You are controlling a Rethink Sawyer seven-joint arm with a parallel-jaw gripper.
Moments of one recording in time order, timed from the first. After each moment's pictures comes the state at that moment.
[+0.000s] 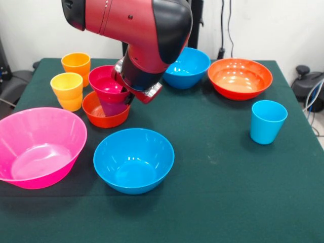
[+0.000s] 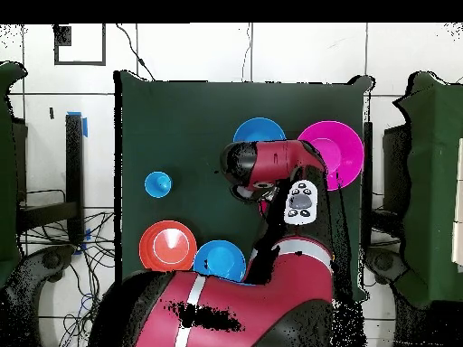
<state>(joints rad) -0.18 -0.34 -0.14 1.26 -0.33 0.99 2.27</state>
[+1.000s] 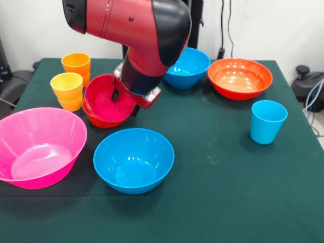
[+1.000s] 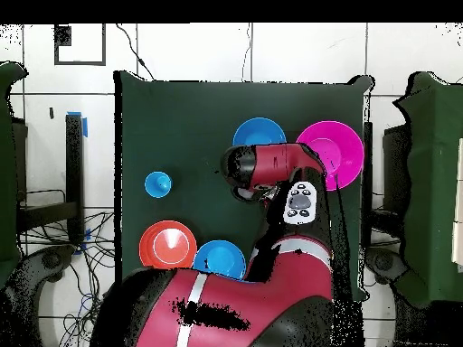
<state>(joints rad) -0.18 -0.32 -0.14 1.27 -0.34 0.90 2.27</state>
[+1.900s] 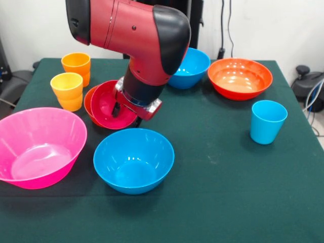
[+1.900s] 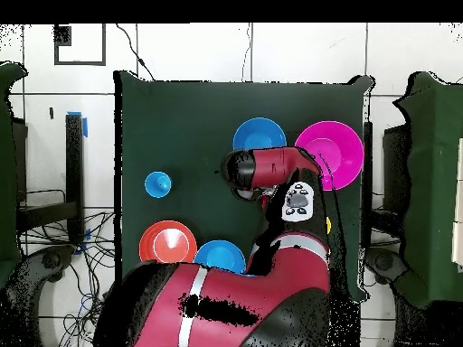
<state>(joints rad) -0.18 -0.29 -0.14 1.27 -0.34 0.78 2.27</state>
